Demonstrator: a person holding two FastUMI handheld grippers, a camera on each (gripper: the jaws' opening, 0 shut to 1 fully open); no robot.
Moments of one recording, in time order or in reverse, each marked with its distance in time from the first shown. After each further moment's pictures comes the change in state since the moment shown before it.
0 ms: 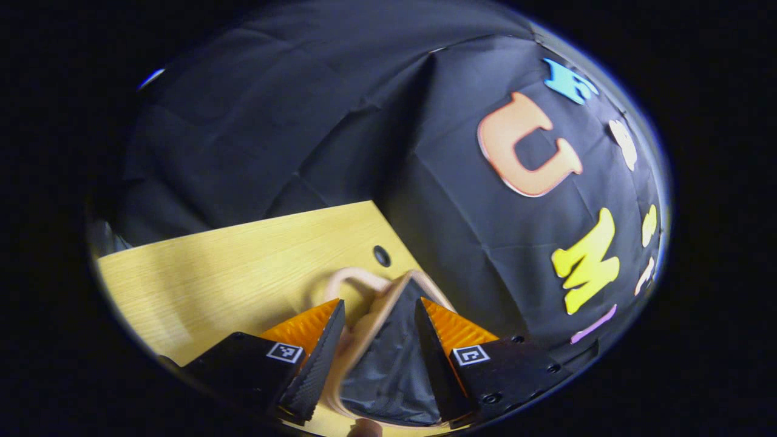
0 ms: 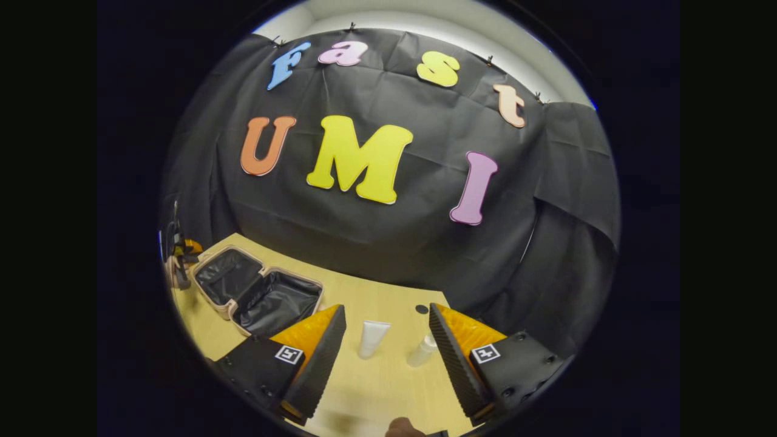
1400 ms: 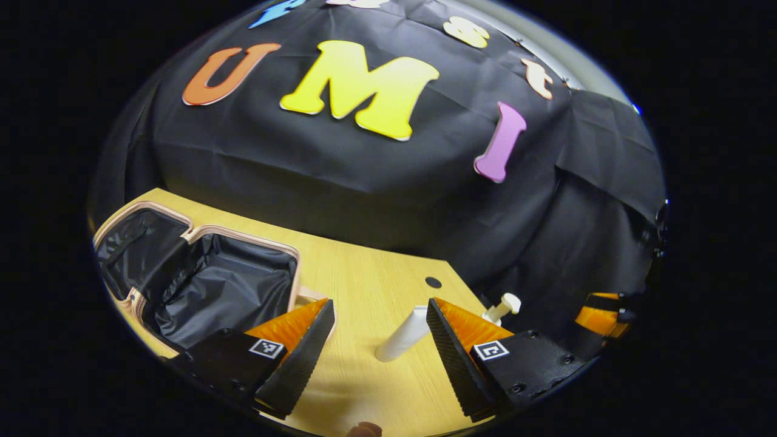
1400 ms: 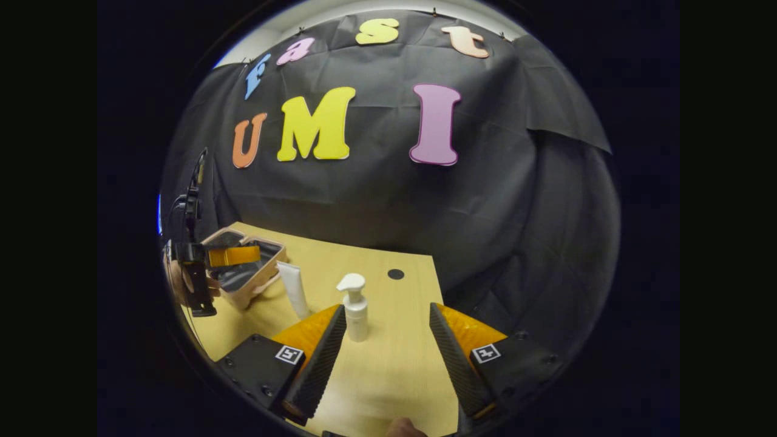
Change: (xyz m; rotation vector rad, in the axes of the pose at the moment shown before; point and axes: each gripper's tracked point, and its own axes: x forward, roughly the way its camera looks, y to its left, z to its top) left arm -0.072 -0.375 -0.414 0.650 0.316 -0.369; right arm 0.069 -0.211 -0.137 0.100 0.112 0.136
